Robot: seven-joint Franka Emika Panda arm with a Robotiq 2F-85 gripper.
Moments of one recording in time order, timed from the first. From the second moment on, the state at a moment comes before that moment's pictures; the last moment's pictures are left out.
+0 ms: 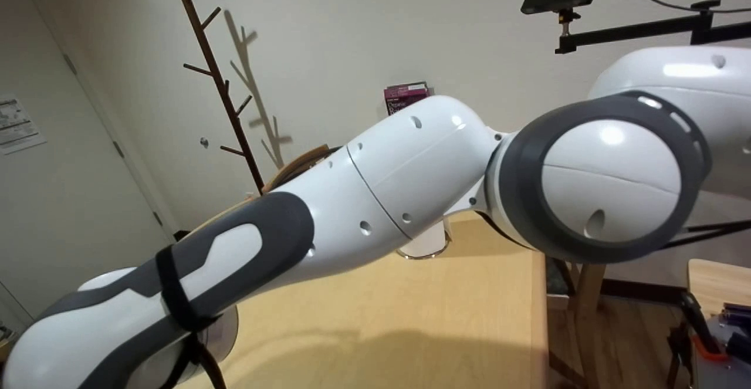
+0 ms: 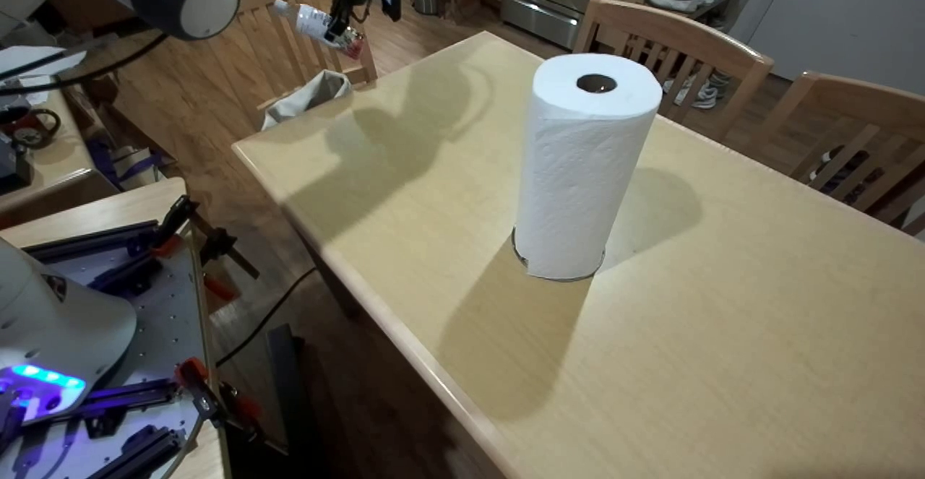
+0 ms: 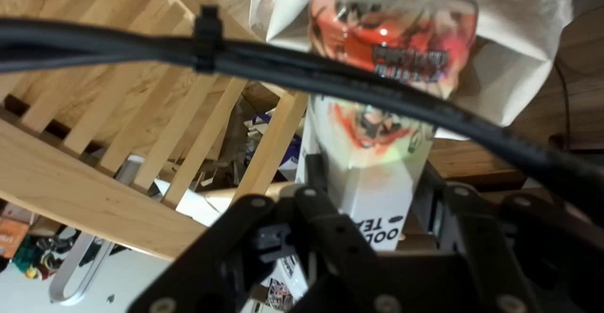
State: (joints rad) arm 0.33 1.22 0.58 -0.87 0.15 1.86 -2.23
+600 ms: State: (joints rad) arm 0.34 1.28 0.63 -0.87 0.19 1.86 -2.31
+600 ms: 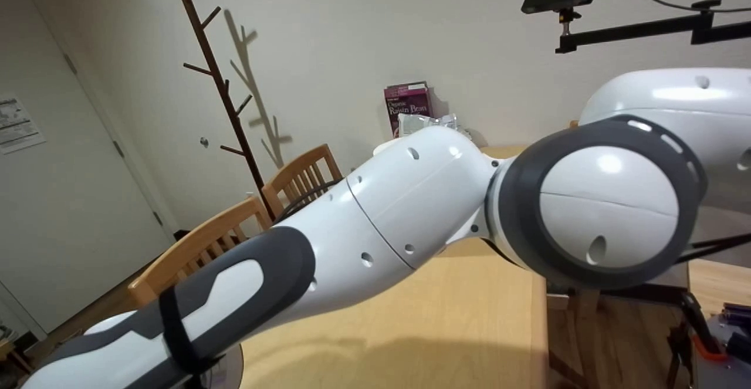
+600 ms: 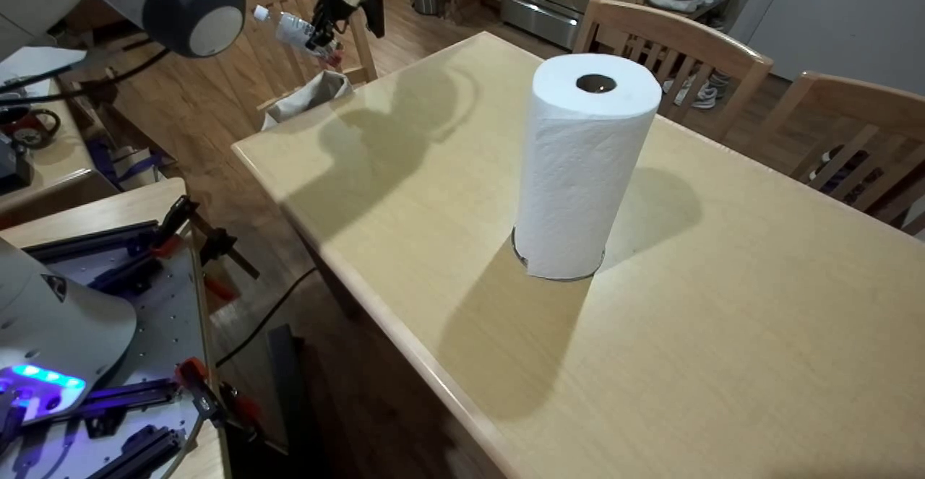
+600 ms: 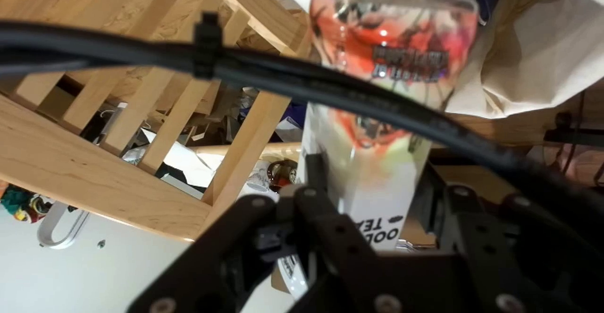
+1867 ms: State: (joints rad) arm 0.34 1.40 0.65 -0.89 0.34 1.70 -2.28
